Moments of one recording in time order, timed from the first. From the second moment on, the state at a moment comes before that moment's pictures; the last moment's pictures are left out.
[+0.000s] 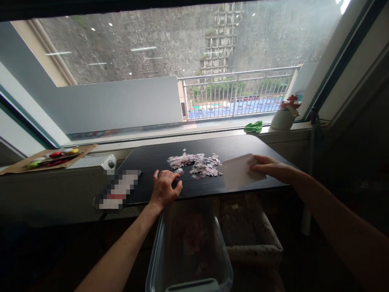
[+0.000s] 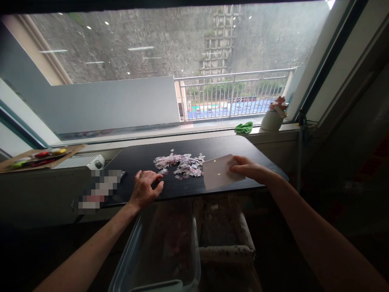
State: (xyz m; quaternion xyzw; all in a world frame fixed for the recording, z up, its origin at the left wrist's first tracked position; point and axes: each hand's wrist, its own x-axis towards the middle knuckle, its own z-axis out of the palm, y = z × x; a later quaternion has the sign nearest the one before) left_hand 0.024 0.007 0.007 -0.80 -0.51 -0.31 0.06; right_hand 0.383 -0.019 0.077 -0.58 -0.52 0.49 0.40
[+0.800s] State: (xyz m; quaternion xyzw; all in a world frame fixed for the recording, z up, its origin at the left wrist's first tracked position) left_hand 0.029 0.003 0.009 -0.78 -0.53 -0.31 0.05; right_hand 0.292 -0.006 0.033 -0.53 -0.59 0.32 0.52
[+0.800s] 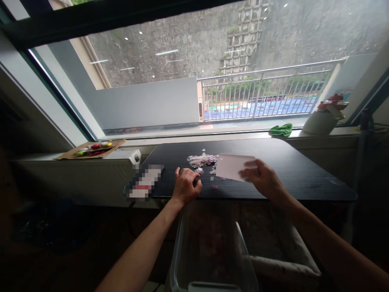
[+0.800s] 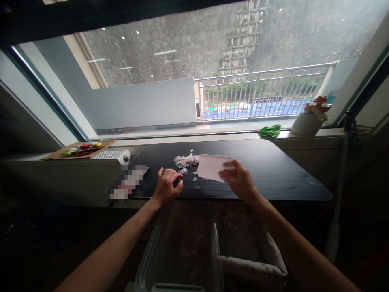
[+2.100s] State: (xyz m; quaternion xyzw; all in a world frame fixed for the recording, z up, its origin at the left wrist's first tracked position) left_hand 0.028 0.004 0.008 -0.77 -0.55 -0.33 0.03; right_hand 0.298 -0.012 0.034 -0.61 -0.54 0.39 0.44
